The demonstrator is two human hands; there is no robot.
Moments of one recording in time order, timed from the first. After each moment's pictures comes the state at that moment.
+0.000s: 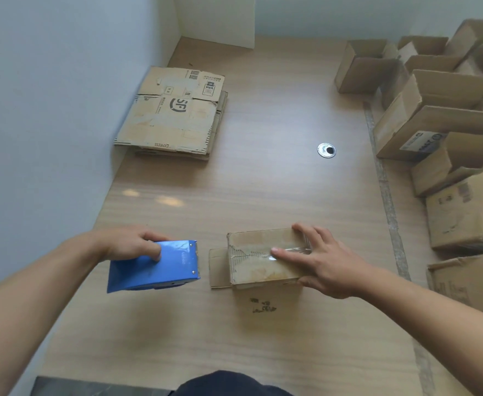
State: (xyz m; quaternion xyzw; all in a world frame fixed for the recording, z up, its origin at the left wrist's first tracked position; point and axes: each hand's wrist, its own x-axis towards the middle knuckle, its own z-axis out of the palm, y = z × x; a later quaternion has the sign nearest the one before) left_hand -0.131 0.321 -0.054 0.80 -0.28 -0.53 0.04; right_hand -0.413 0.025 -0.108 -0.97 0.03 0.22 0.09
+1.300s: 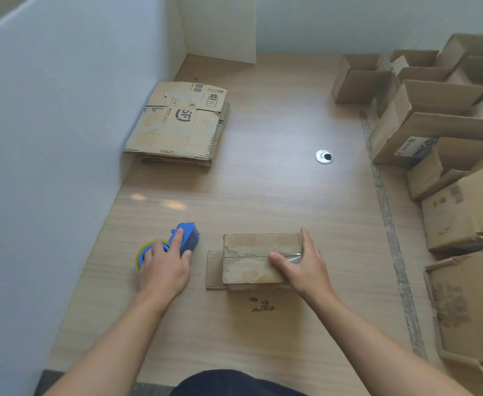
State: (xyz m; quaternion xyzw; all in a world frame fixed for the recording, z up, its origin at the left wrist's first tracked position) left_hand -0.229 0.307 -0.142 0.97 -0.15 -0.17 0.07; right_hand -0.406 0.091 -0.134 -0.75 0.43 -0.04 0.50
